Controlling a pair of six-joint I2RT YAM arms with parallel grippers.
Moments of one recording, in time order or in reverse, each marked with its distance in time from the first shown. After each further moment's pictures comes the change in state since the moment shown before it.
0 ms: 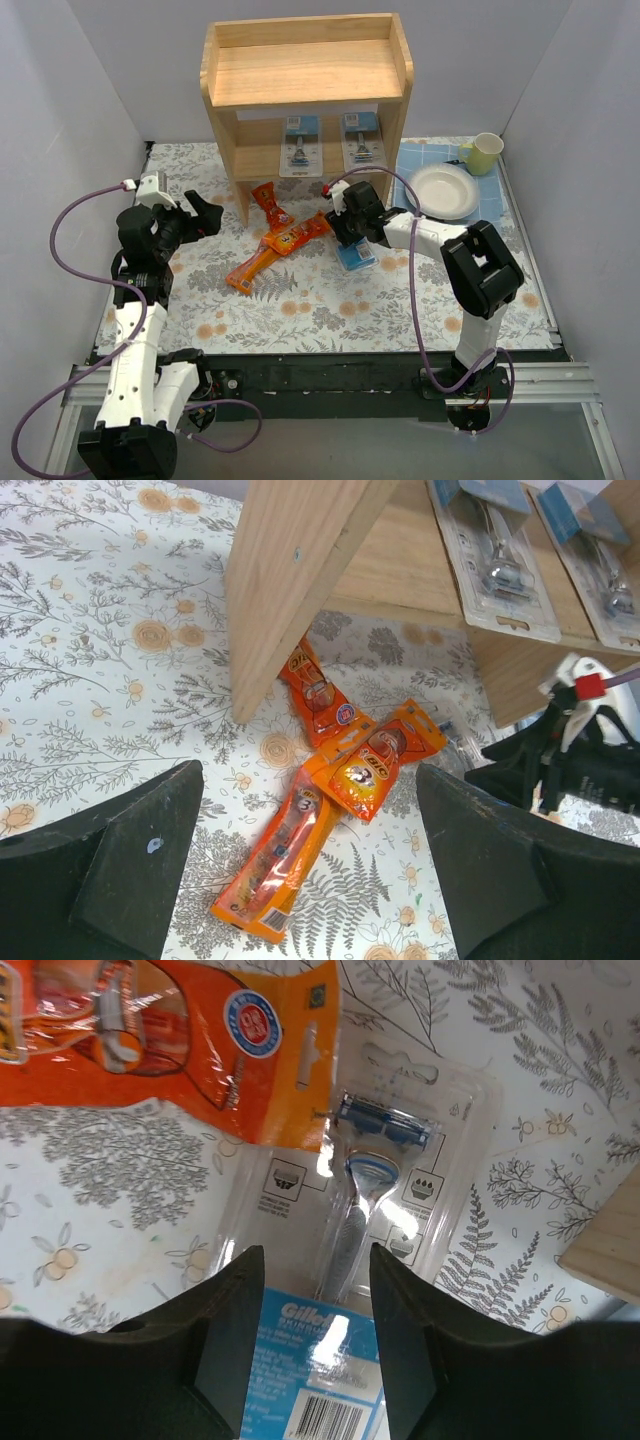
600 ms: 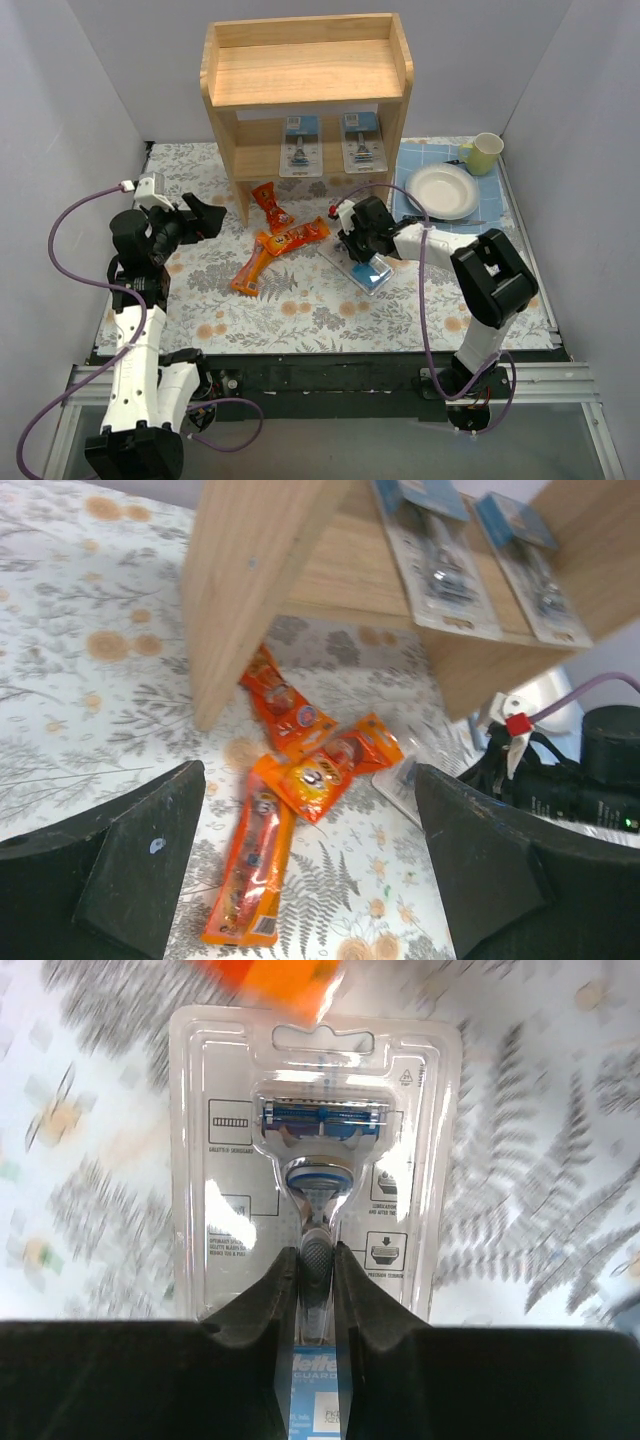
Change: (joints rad) left arm 0.063 -0.016 -0.006 0.033 0.138 -0.045; right arm -0.008 -0.023 -0.113 -0.031 -0.063 -0.045
